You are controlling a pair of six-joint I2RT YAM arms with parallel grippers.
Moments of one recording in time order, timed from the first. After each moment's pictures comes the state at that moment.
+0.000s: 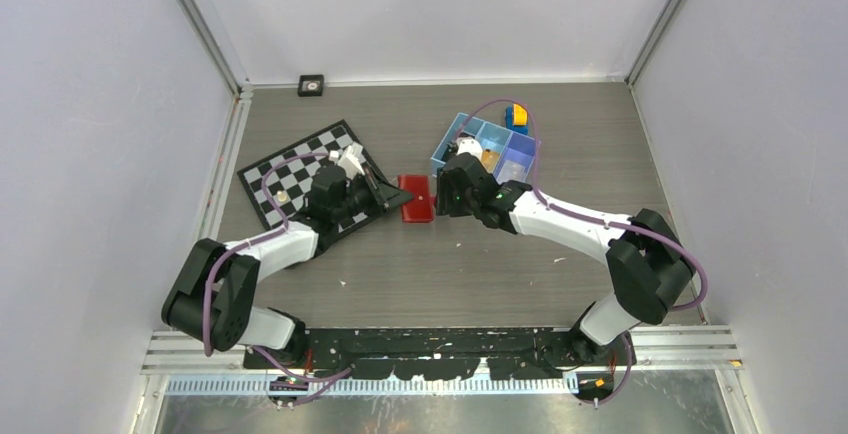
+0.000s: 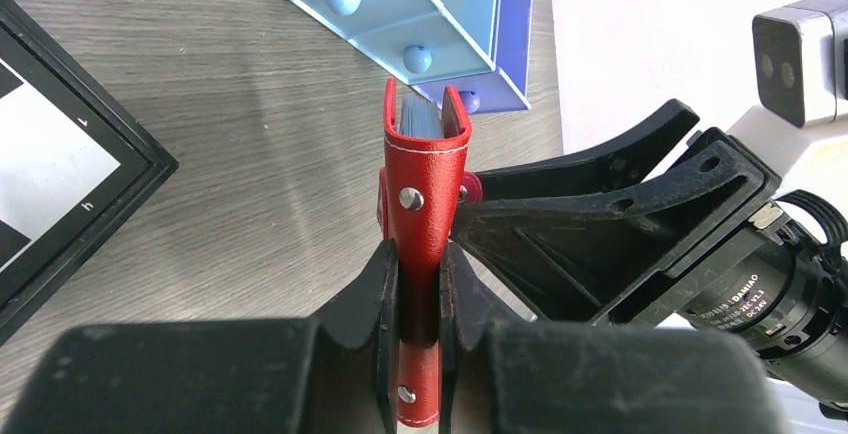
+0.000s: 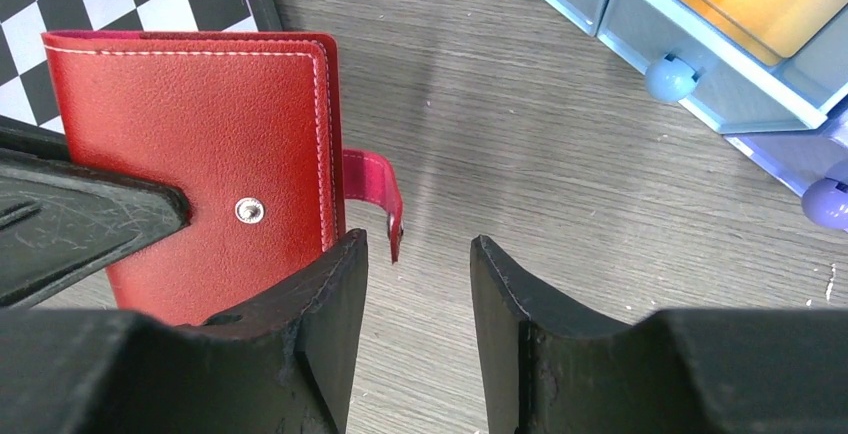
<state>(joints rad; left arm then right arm) -0.40 1.39 0.56 0.48 0.43 -0.93 0.79 1.56 1.02 -0.22 0.22 0.57</state>
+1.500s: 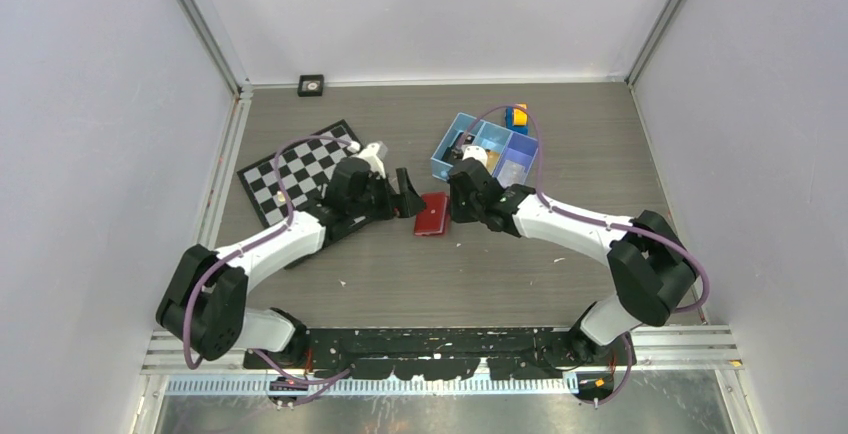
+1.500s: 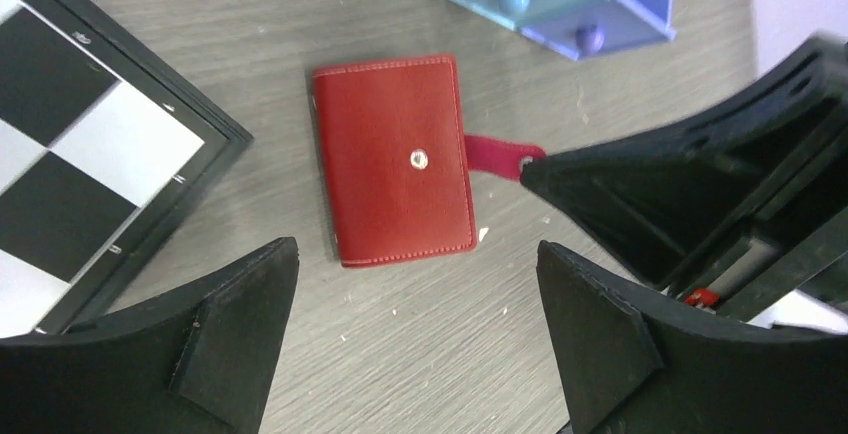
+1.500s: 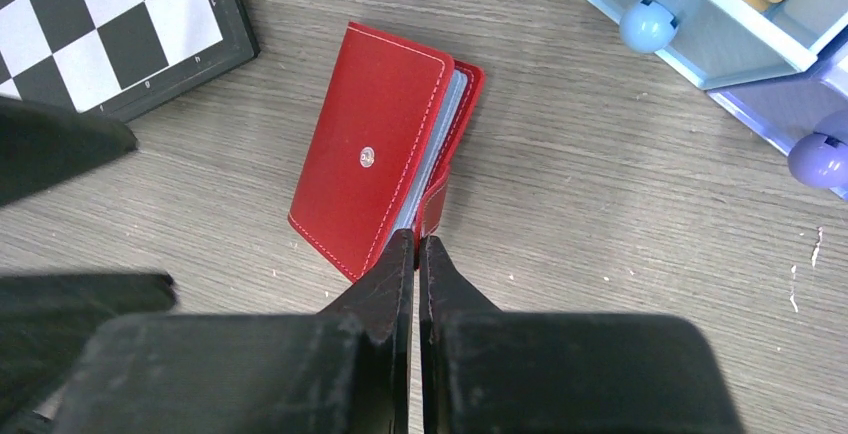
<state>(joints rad) -0.51 1.35 0.73 0.07 0.24 -0.62 0.77 1.55 0.98 -0.23 0.21 0.58</state>
